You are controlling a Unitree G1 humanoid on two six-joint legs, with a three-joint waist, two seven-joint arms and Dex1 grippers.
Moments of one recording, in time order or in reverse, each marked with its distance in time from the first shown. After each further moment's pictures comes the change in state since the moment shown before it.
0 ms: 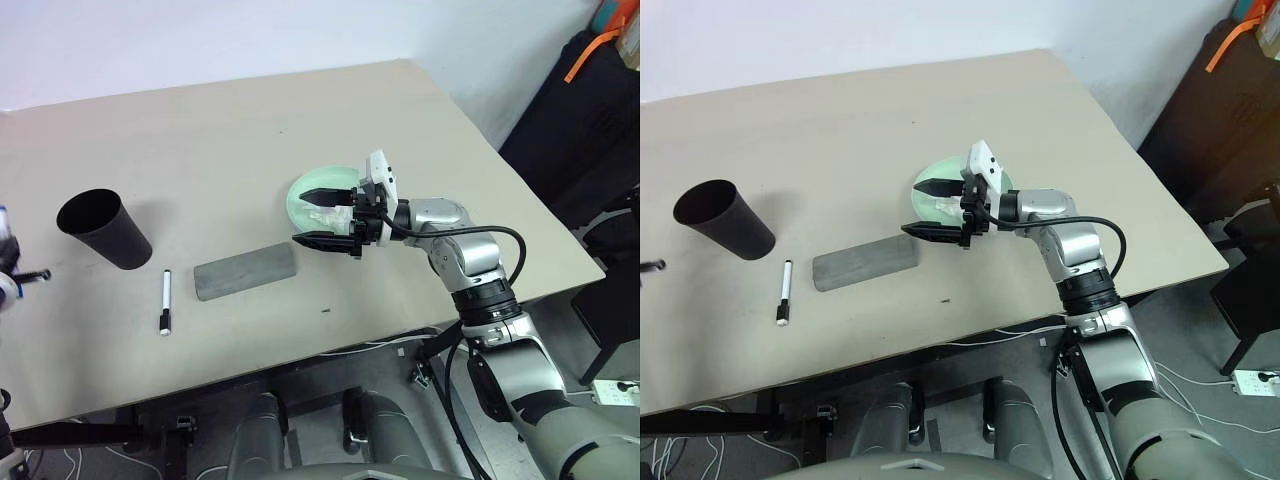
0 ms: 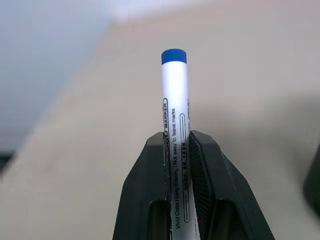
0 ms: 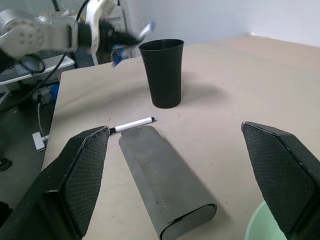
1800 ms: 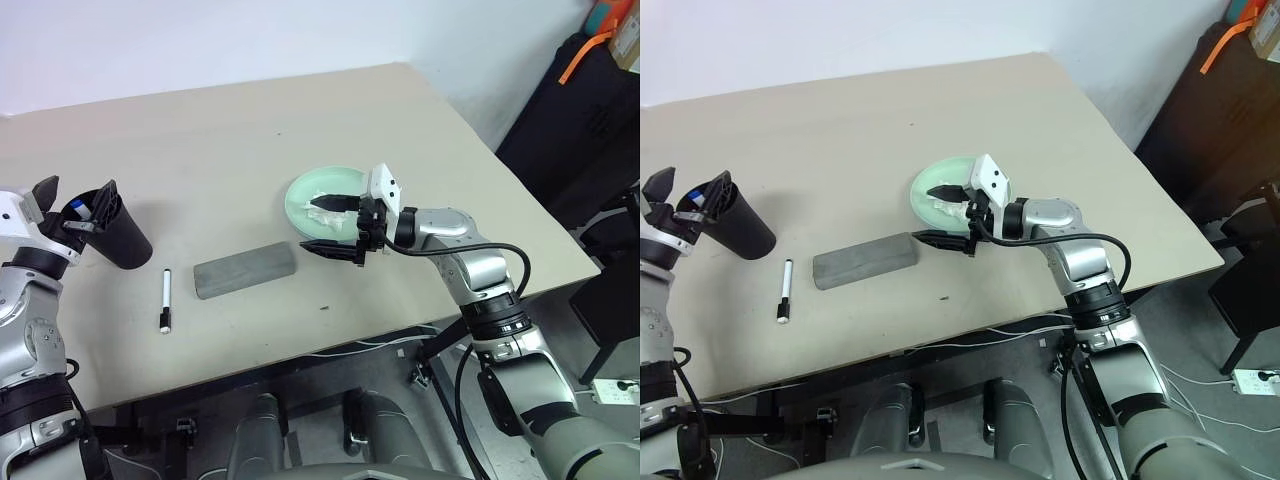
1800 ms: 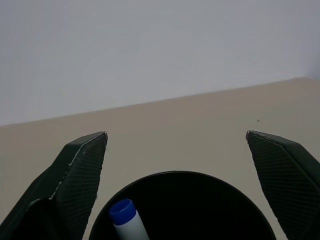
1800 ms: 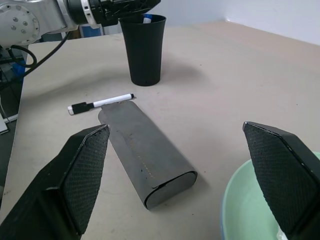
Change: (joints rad) left arm -0.148 -0.128 -0.181 0.221 -0.137 -0.490 -0.302; right arm 0.062 -0.035 0.029 -0.054 -0.063 -0.043 -0.123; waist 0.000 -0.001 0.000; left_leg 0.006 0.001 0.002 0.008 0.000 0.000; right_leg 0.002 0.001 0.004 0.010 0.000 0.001
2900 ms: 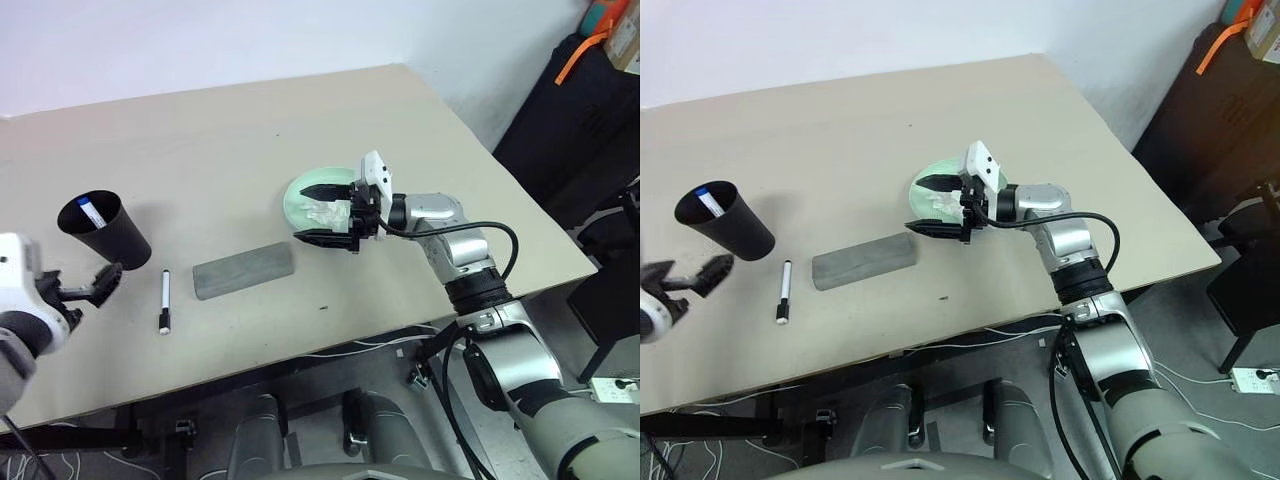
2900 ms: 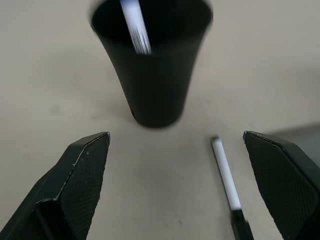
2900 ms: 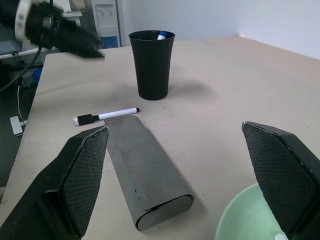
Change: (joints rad) left arm 0.276 -0.047 0.304 -0.919 -0.381 1.361 0.524; right arm -0.142 0.053 -0.012 0.273 -0.011 -0.153 0.133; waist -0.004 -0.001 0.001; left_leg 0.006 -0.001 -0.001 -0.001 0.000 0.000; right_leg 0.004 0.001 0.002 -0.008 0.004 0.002
